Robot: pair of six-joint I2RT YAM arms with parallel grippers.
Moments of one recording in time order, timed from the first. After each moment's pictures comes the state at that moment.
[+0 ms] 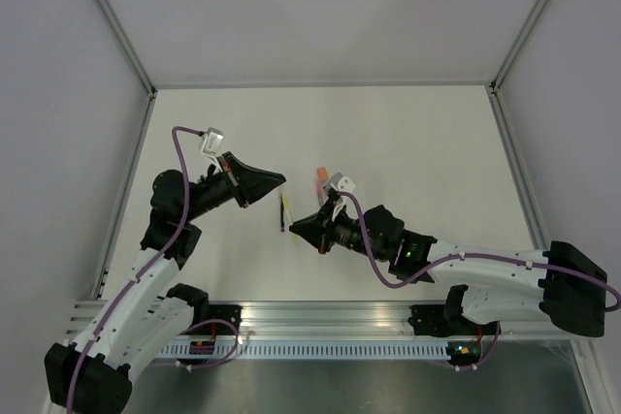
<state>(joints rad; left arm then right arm) -0.33 0.78 0.60 0.32 0.72 -0.74 1.15 1.18 0.61 0.49 0.04 0.38</state>
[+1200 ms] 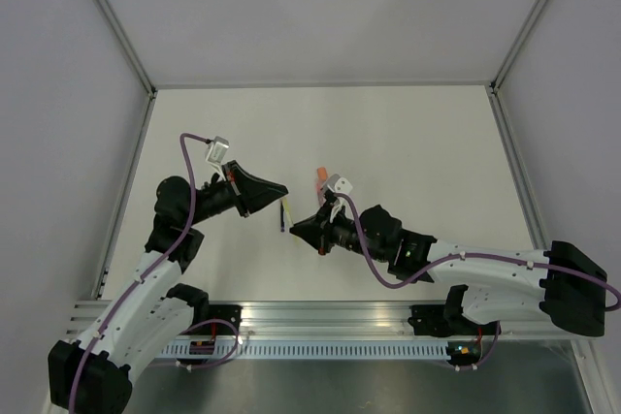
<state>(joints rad) -0.33 0.77 0.53 0.38 0.80 -0.75 1.15 1.18 0.62 0.45 0.05 0.36</state>
